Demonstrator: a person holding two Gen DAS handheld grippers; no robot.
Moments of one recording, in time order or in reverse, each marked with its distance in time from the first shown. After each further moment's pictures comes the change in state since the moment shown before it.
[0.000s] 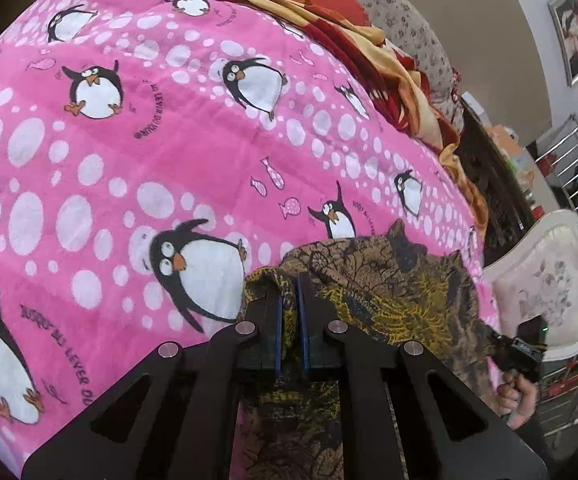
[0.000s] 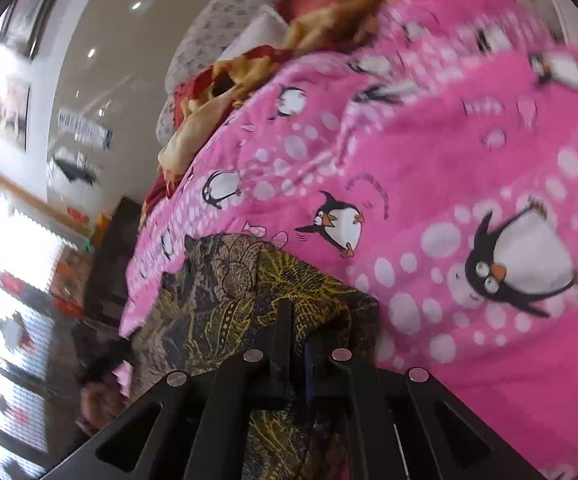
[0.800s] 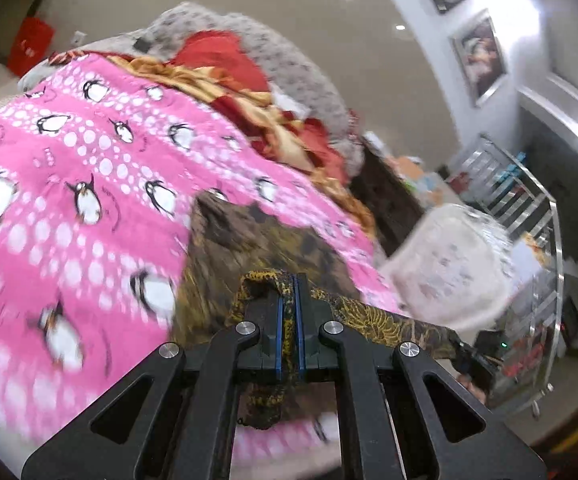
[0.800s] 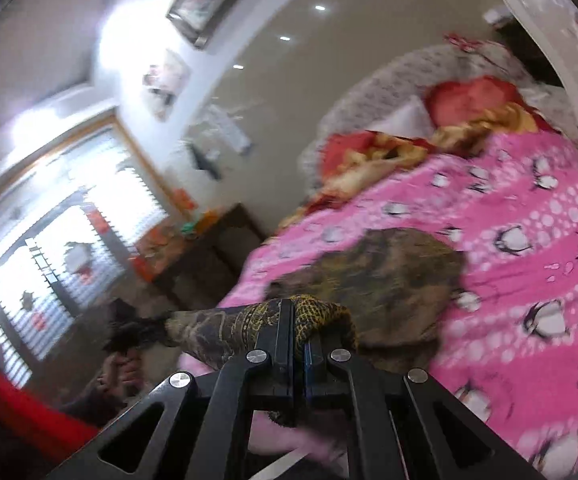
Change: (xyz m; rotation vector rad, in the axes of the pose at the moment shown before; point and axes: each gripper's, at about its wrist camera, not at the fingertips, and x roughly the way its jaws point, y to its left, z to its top) left arm -0.179 -0.050 -0.114 0.064 -0.216 -0.247; right arm -0.179 0.088 -0.149 -0.402 -0.235 0.223
